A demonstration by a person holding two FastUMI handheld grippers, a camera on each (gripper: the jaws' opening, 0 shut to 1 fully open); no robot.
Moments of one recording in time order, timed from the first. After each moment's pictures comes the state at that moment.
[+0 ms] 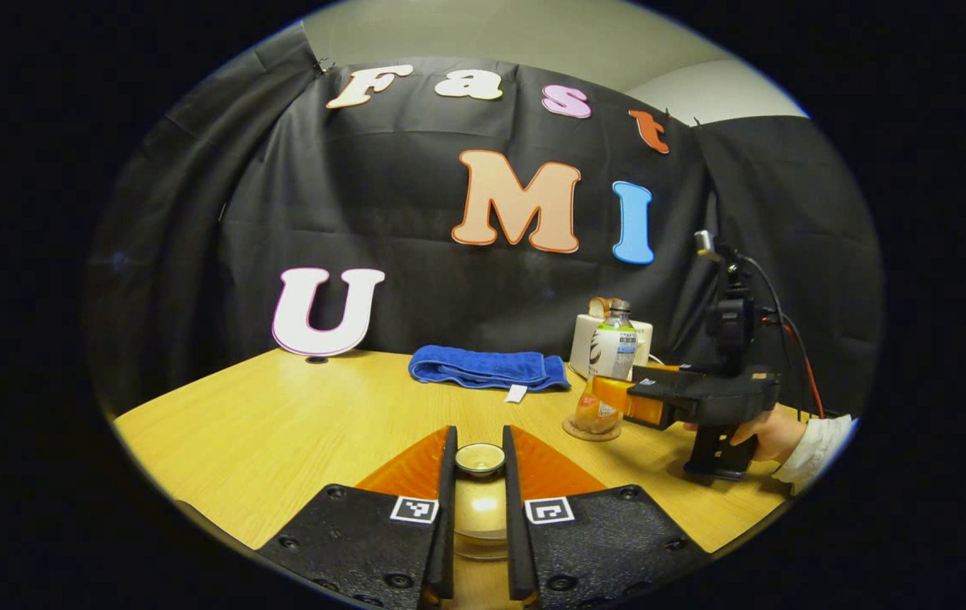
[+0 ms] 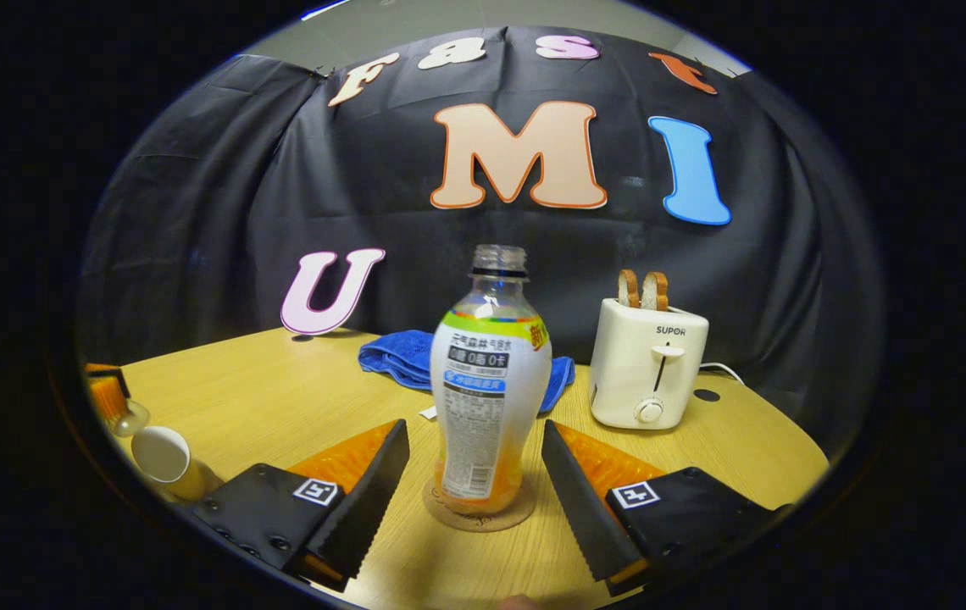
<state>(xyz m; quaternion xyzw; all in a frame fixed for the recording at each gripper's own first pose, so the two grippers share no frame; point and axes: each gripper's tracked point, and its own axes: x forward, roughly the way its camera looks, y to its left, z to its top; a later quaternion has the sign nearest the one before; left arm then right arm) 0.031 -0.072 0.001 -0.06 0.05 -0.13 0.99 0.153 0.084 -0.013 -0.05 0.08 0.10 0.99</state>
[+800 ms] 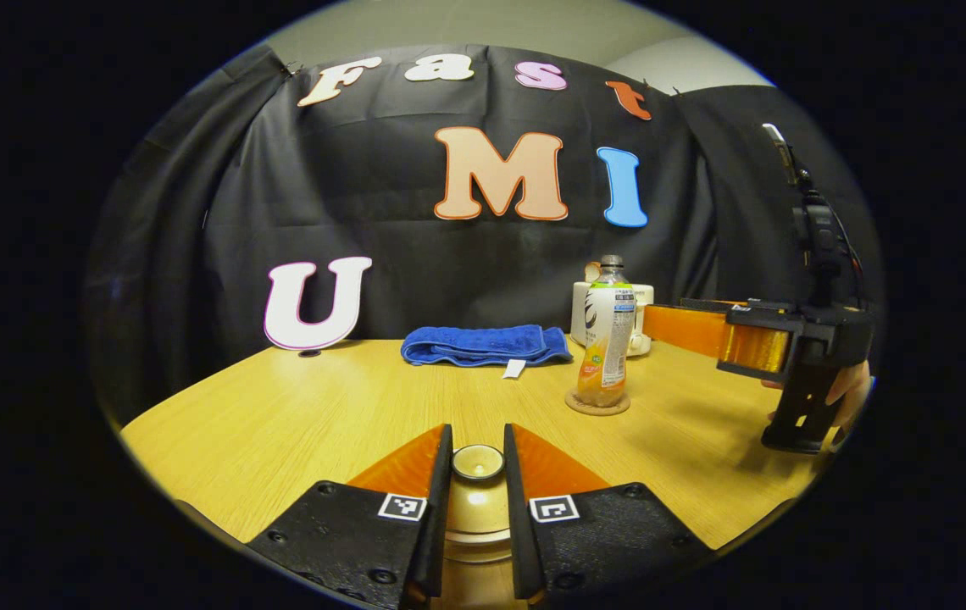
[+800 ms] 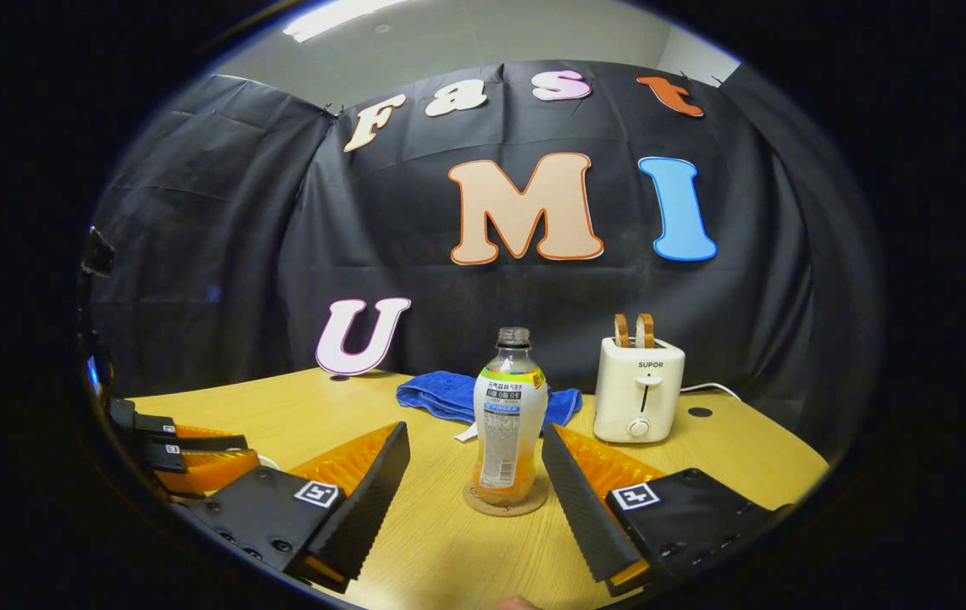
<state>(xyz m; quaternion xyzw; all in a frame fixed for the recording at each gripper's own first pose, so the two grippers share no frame) 0.041 -0.087 -0.025 -0.01 0.08 -0.13 0.99 0.079 0.088 0.035 -0.01 0.03 0.13 0.99</state>
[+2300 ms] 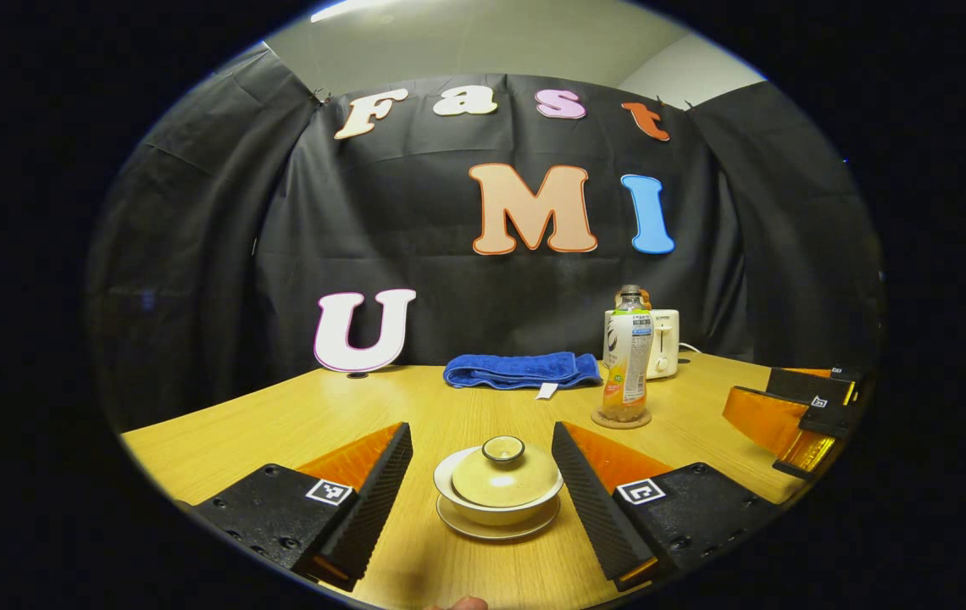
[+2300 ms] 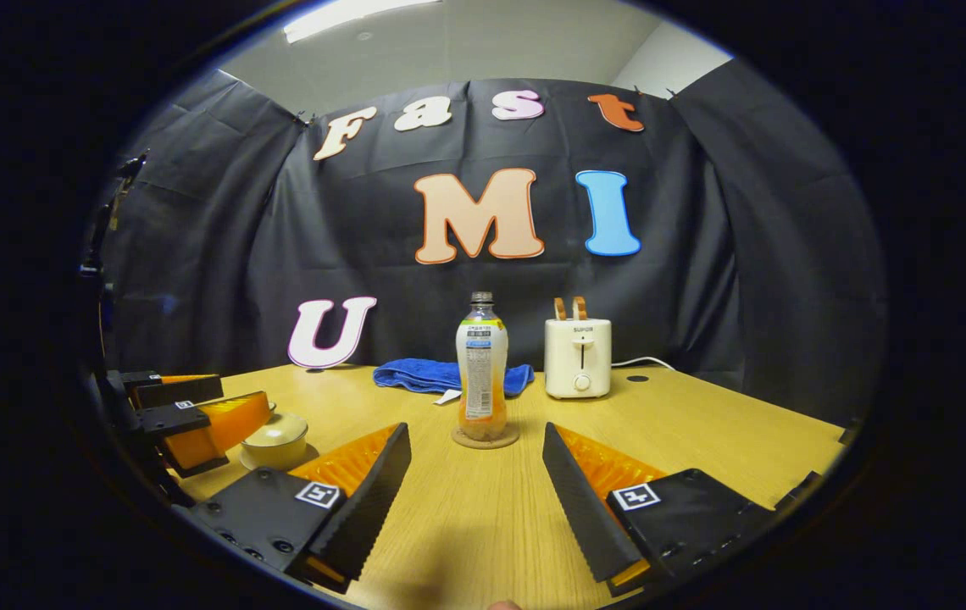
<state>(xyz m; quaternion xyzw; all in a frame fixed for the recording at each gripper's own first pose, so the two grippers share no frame) 0.006 -0.062 -0.004 -0.01 0.02 -0.05 1.00 -0.028 0.068 -0.004 0.00 0.00 0.04 1.00</state>
